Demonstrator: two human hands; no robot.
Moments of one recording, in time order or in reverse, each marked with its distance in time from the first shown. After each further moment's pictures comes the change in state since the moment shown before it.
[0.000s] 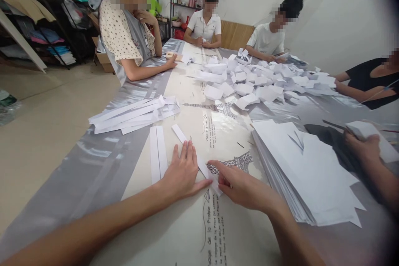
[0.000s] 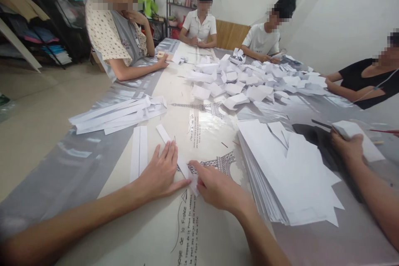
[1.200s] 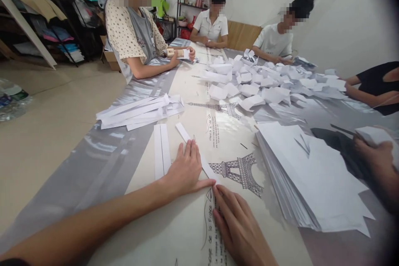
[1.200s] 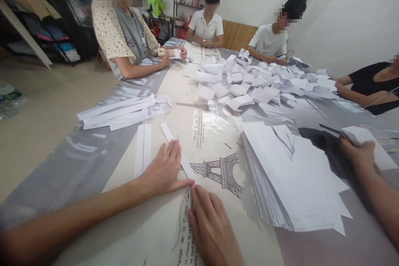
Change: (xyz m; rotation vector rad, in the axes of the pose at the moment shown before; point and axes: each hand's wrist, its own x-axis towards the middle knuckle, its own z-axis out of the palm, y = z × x) left_hand 0.004 0.003 -0.007 0.095 -0.060 0.033; right_hand -0.039 -0.007 0.105 -0.316 0.766 -0.276
